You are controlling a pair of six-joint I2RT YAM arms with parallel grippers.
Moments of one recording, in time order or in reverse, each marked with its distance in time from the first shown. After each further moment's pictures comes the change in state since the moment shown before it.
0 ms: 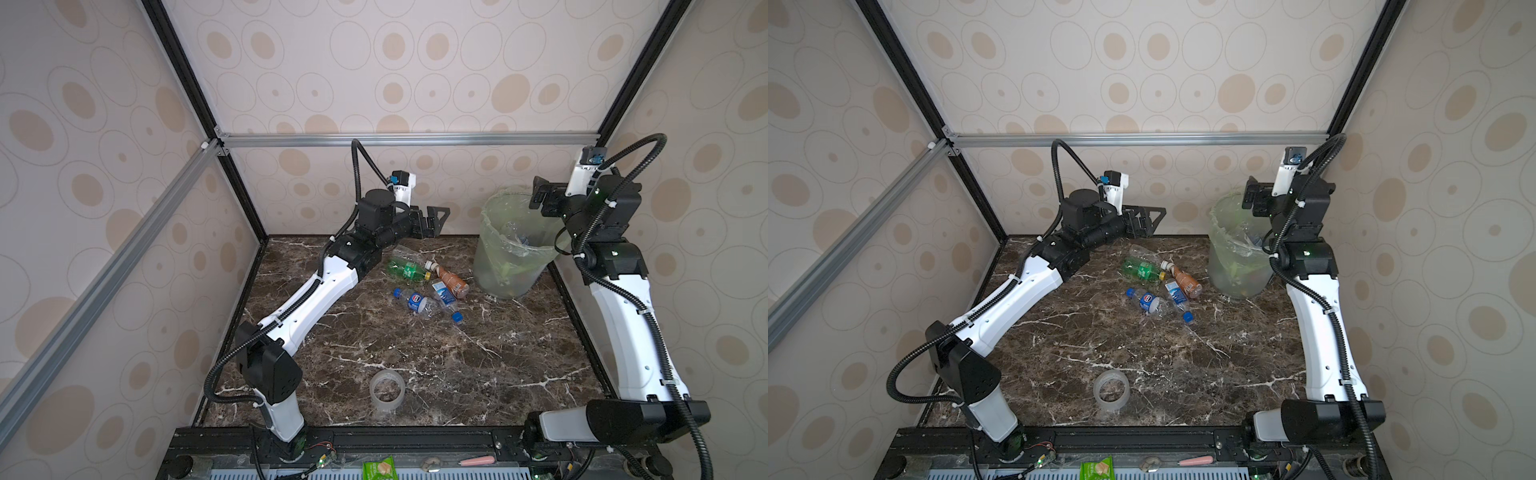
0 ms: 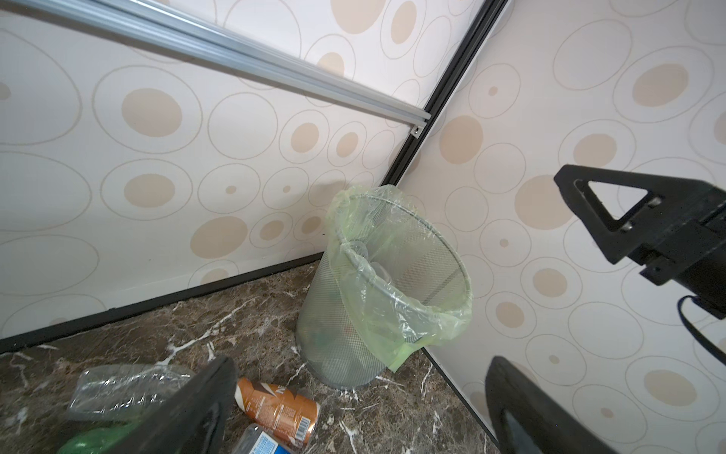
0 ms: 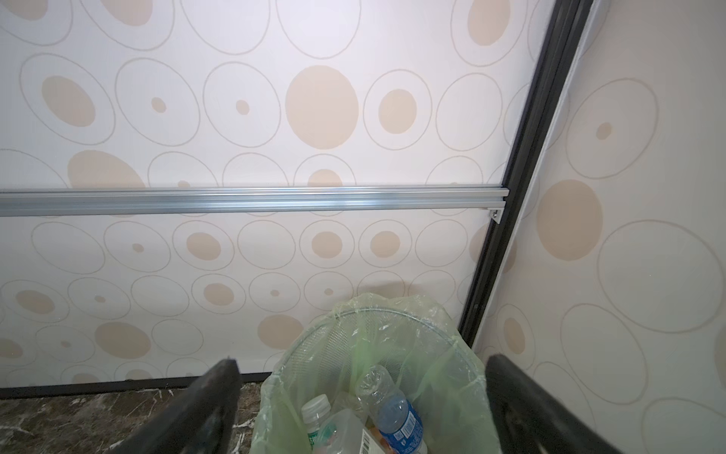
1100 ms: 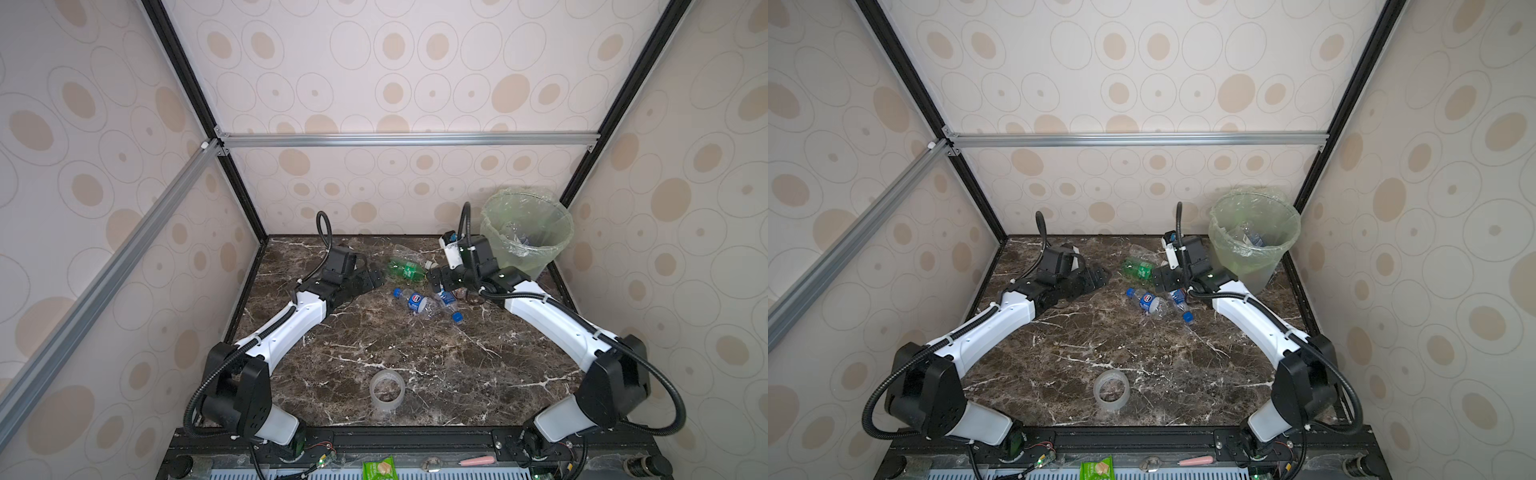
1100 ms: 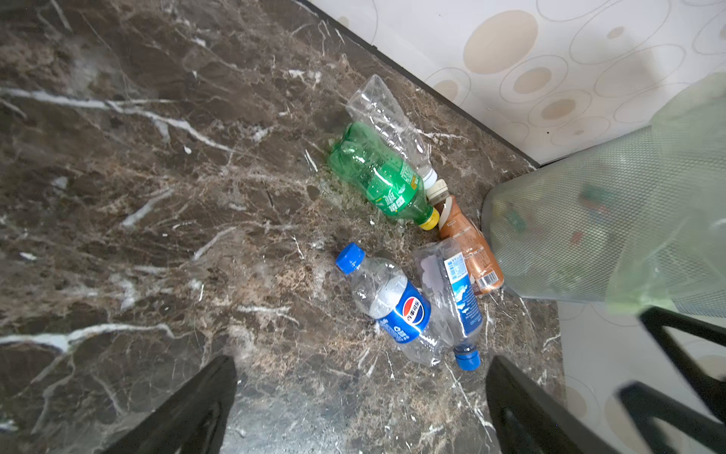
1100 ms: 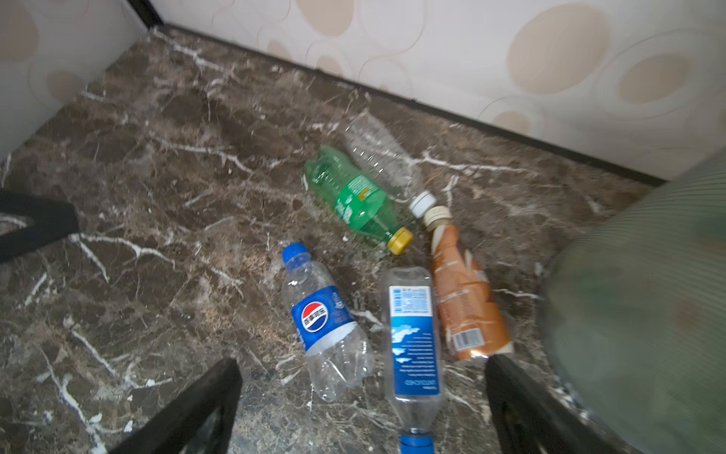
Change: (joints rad) left arm 0.213 -0.295 -0.735 -0.100 -0.063 -0.338; right arm 0.506 0.206 -0.406 -0.097 -0.066 0.093
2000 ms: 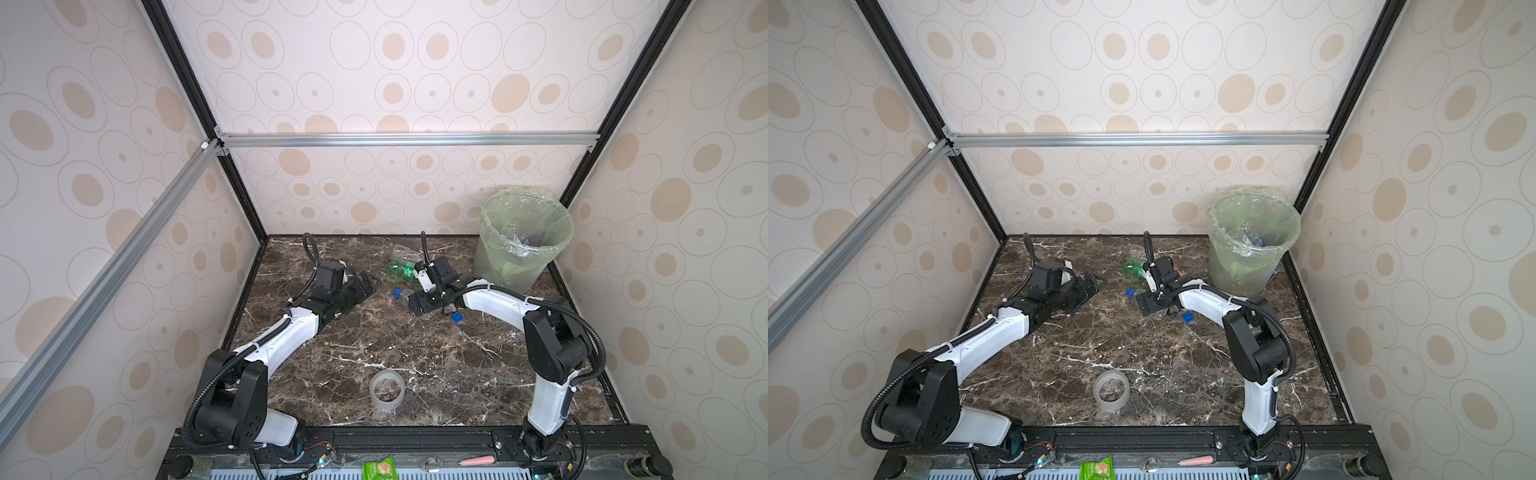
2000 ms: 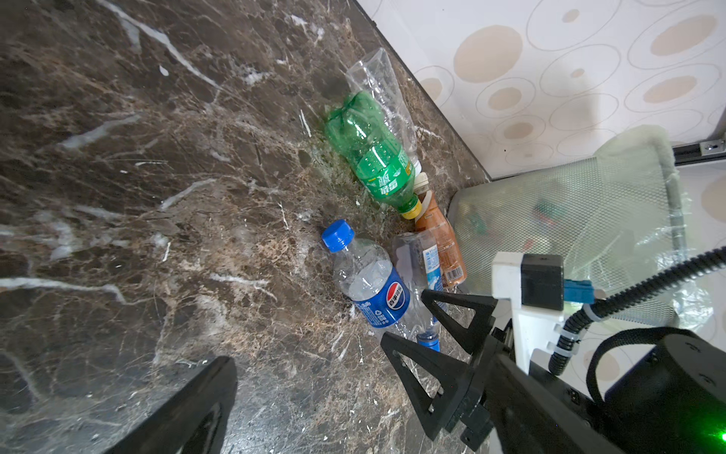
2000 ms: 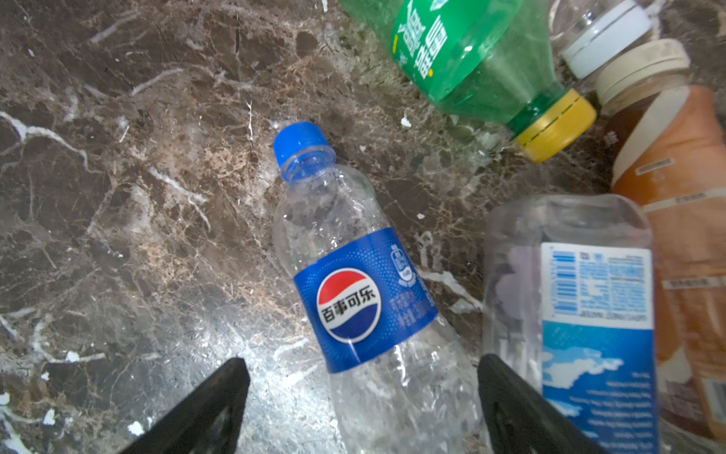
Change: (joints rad) left arm 0.077 -0.021 -0.187 0.206 0.146 -0.152; right arm 0.042 0.294 0.020 0.003 -0.073 0.039
